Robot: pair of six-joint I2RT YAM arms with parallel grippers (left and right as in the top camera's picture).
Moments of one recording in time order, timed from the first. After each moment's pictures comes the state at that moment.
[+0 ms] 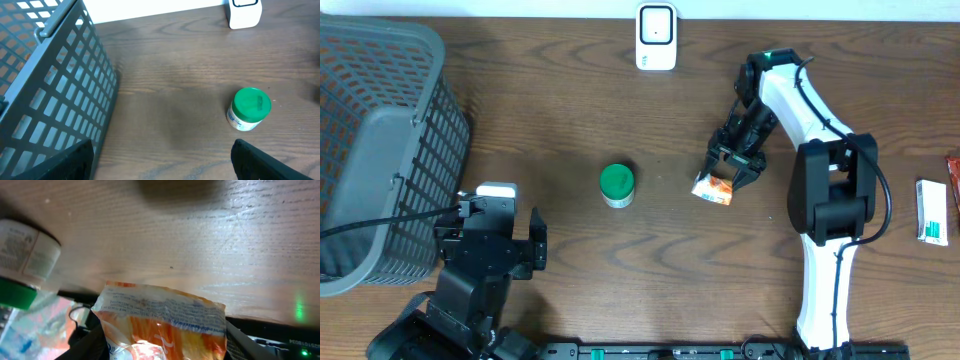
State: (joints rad) left arm -0.57 0.63 1.02 -1.05 -0.51 -0.20; right arm 0.18 2.35 1.94 -1.68 -0.53 0.33
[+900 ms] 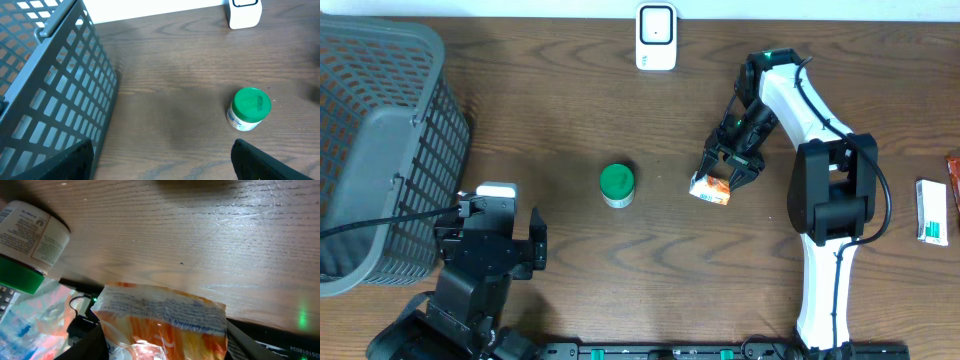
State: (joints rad) left arm -0.57 0.63 1.02 -1.05 -0.51 -0.20; right arm 0.18 2.35 1.94 -1.68 -0.57 0.25
